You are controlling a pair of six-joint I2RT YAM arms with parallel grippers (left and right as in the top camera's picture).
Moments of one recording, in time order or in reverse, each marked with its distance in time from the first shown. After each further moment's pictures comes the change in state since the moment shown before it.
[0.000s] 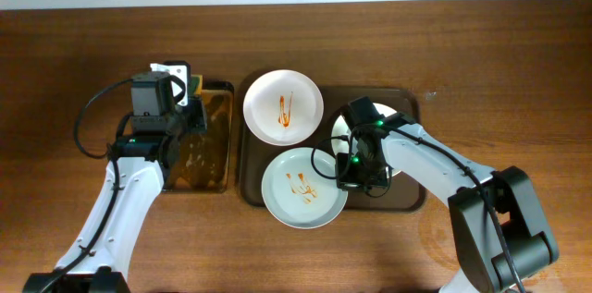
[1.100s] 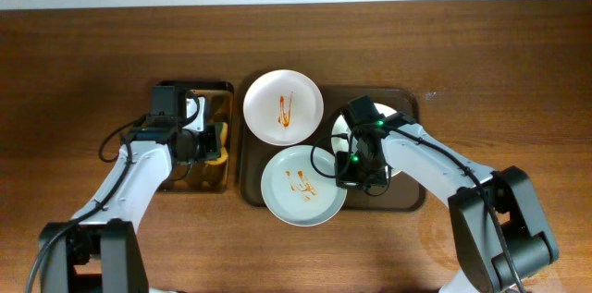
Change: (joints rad) left arm 0.000 0.164 0.007 -0.283 0.227 -0.090; right arm 0.000 0.000 0.000 0.016 0.003 0.000
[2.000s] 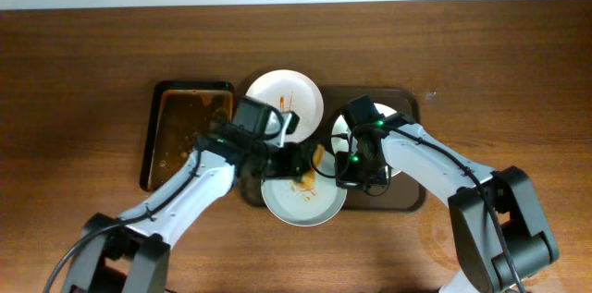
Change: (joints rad) left arm -0.424 0.008 0.000 0.098 0.341 -0.307; right arm 0.000 0.000 0.000 -0.003 0.000 0.000
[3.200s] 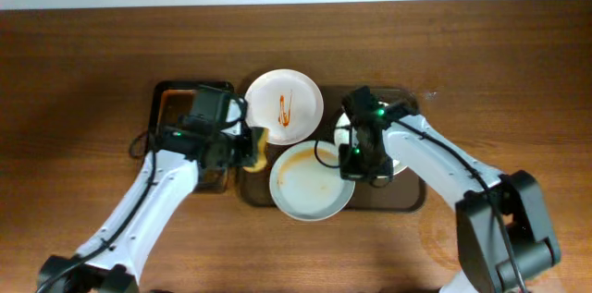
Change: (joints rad) left arm 0.175 -0.132 0.060 -0.241 -0.318 0.085; right arm 0.000 -0.018 0.120 -0.150 0.138 -0.016
